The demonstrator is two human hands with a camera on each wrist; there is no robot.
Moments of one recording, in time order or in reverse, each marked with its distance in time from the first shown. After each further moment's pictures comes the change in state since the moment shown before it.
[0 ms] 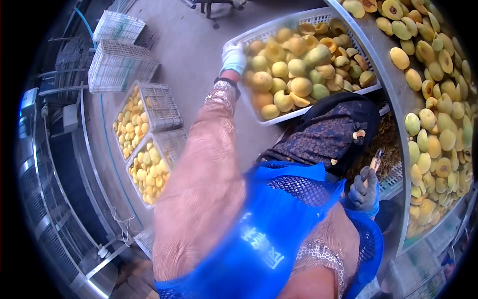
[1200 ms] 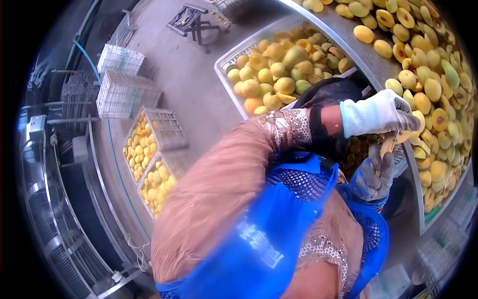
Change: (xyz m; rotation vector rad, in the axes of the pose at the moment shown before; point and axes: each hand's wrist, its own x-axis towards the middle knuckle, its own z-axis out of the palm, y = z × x) left_hand -0.192 0.418 -0.229 -1.252 -1.282 0.436; right_hand -0.047 0.002 0.062 0.302 -0.636 -0.111
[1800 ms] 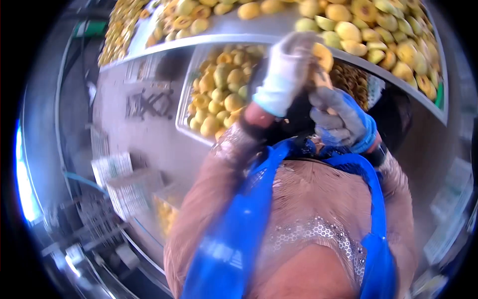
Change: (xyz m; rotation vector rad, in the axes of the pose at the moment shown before) left_hand 0.002 -0.027 0.018 0.110 0.201 0.308; right_hand -0.016 -0.009 0.013 -0.312 0.322 -0.082
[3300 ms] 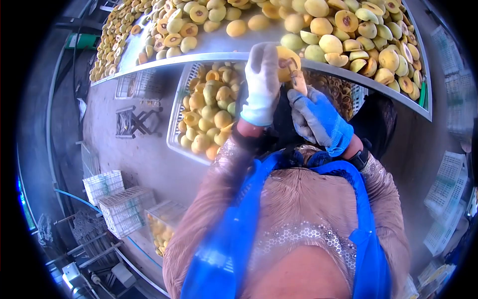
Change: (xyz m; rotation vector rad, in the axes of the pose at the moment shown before) left_hand 0.007 -0.005 -0.003 -0.201 0.180 0.014; right_hand 0.025 -0.006 0.029 -0.787 0.340 -0.275
